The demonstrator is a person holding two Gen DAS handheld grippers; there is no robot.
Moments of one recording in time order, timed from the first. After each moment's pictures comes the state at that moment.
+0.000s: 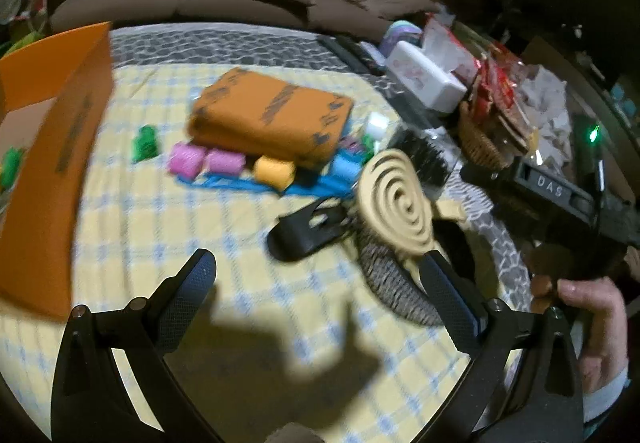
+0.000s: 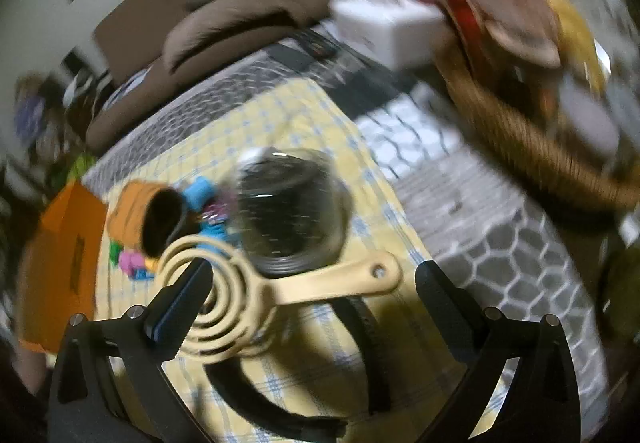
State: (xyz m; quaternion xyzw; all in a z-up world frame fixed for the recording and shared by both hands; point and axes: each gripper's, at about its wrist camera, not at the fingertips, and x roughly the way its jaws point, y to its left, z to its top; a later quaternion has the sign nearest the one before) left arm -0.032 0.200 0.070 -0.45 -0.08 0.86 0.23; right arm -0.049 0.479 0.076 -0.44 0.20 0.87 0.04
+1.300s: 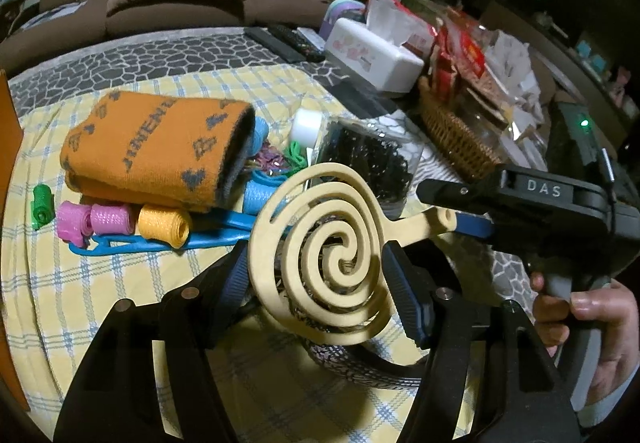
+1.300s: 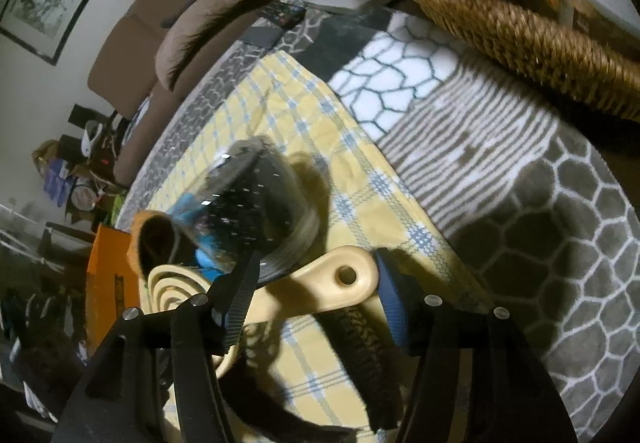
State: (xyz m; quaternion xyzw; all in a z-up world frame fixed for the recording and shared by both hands) left arm -0.060 0.267 0.058 -0.43 -0.03 0.85 0.31; right arm -0.055 0.520 0.048 -0.46 0.34 0.82 0.00
